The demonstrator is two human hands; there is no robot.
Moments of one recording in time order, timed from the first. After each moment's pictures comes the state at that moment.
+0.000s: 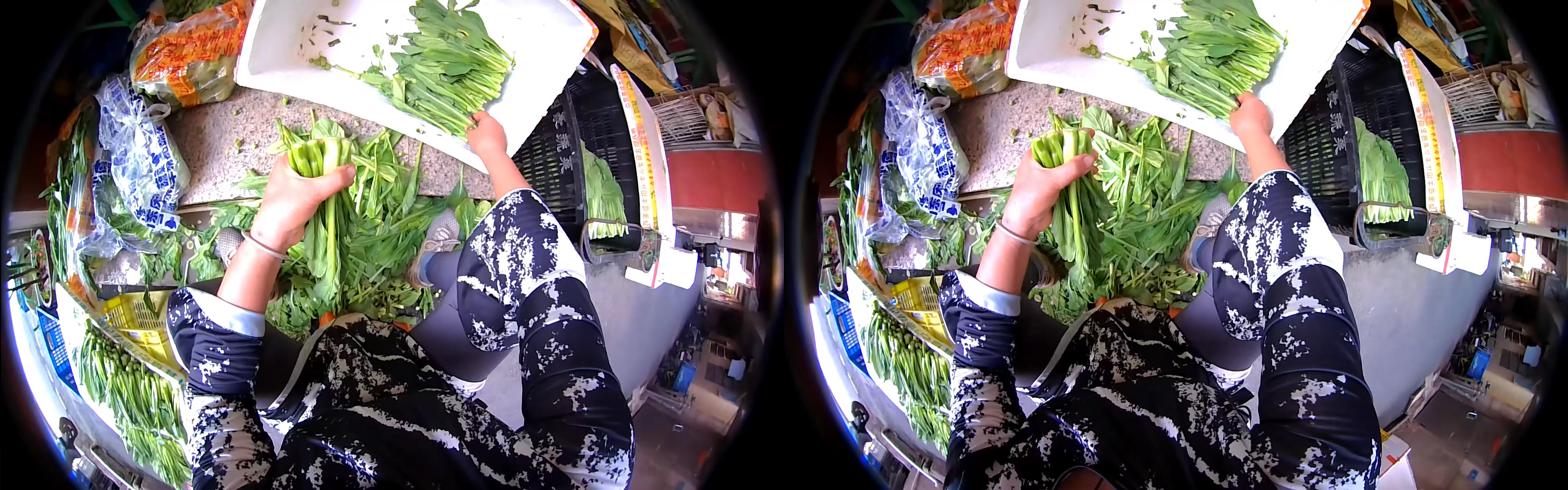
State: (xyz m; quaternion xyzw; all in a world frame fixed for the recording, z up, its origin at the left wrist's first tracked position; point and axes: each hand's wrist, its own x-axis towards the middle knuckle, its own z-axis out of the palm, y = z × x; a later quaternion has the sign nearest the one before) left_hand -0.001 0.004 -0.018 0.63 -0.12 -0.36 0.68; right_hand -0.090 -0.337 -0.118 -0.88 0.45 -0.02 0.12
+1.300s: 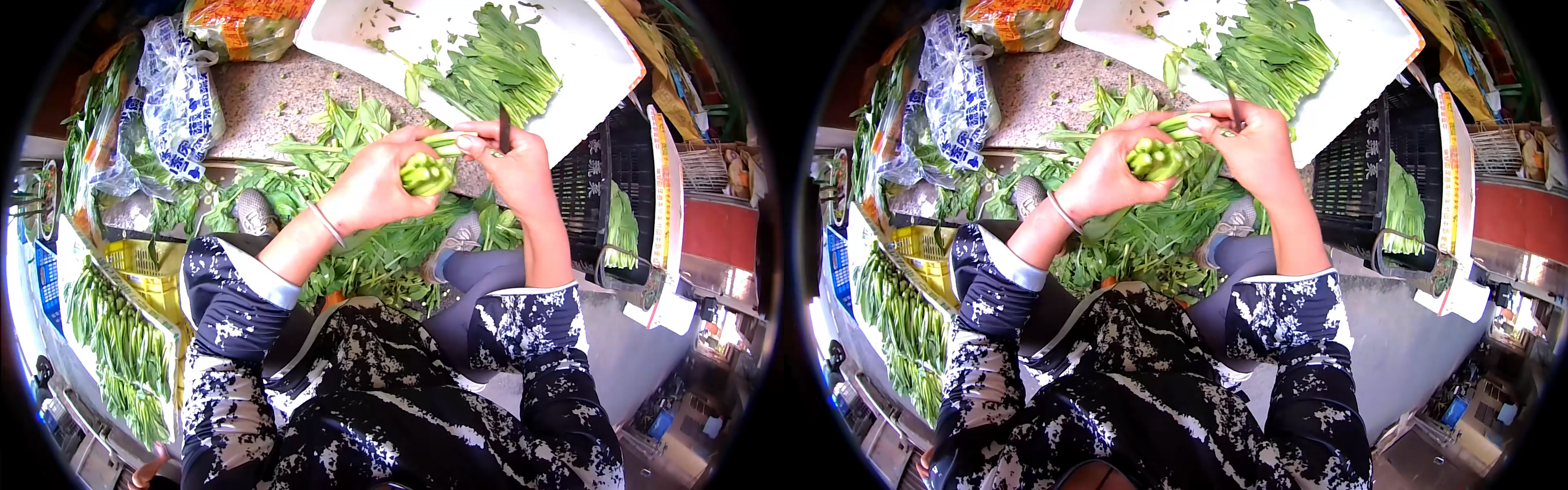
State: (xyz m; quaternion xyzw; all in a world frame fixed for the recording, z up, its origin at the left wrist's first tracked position) left_hand -0.018 0.007 -0.009 0.68 -0.46 -0.17 0.55; right_hand -0.100 -0.156 0.045 -0.81 0.19 -0.07 0.55
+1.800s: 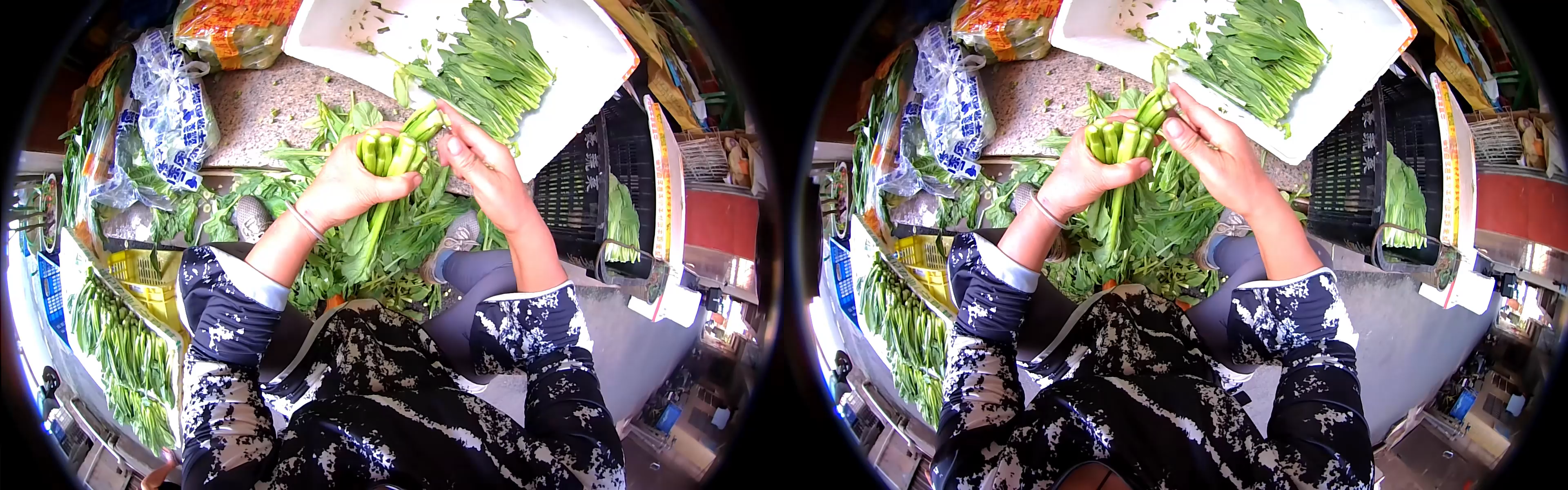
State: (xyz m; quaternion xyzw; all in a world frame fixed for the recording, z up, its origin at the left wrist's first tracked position) left_hand -0.013 0.011 -0.008 0.60 -0.26 -0.36 0.66; right_hand -0.107 -0.151 0.034 -0.78 0.07 -0.03 0.62
